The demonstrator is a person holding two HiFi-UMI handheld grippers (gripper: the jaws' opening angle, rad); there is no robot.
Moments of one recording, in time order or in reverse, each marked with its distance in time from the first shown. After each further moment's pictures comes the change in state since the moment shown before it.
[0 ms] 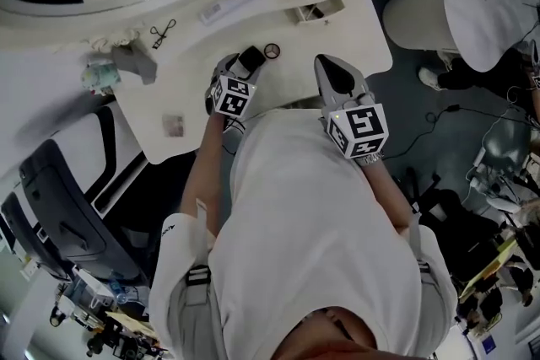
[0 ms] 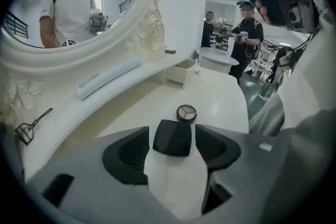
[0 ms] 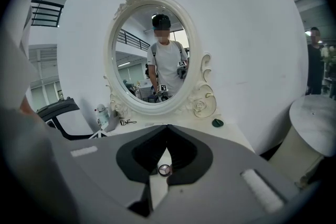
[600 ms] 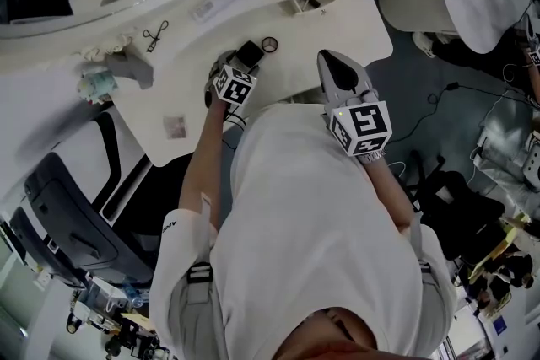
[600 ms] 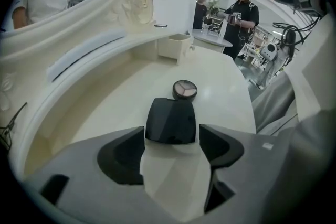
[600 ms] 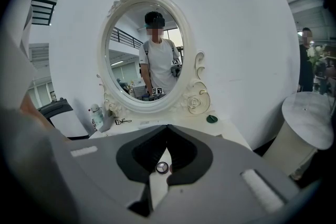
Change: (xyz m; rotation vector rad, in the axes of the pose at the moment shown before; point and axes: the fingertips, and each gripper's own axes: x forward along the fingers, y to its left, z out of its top) left arm 0.037 -0.002 -0.041 0.081 0.186 -0.095; right arm -0.002 -0.005 -0.007 0.035 0.018 -0.079
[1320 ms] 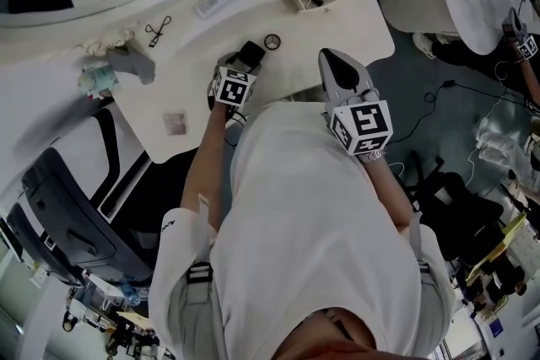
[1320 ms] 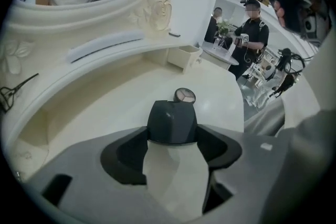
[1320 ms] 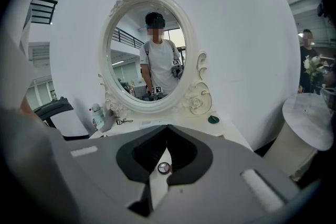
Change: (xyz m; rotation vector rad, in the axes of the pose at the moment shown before) left arm -0.020 -0.005 0.003 -0.191 -0.076 -0.027; right arm -0.001 0.007 0.000 -0.008 -0.005 0.003
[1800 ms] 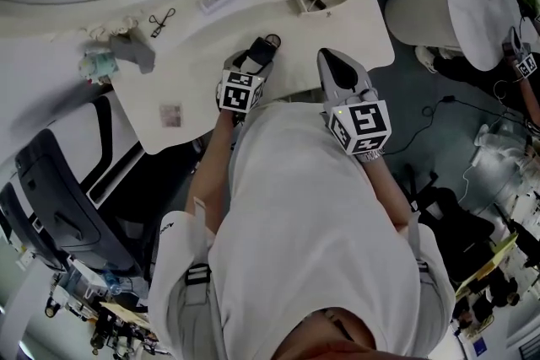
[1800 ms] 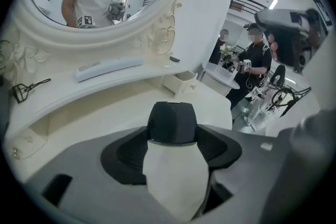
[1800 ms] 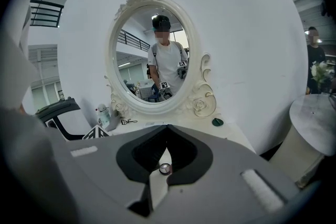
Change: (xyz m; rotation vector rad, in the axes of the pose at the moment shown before) left arm -0.034 -0.039 0.047 -0.146 -0.167 0.007; right arm -0.004 -0.004 0.003 -0.023 -0.014 0.074
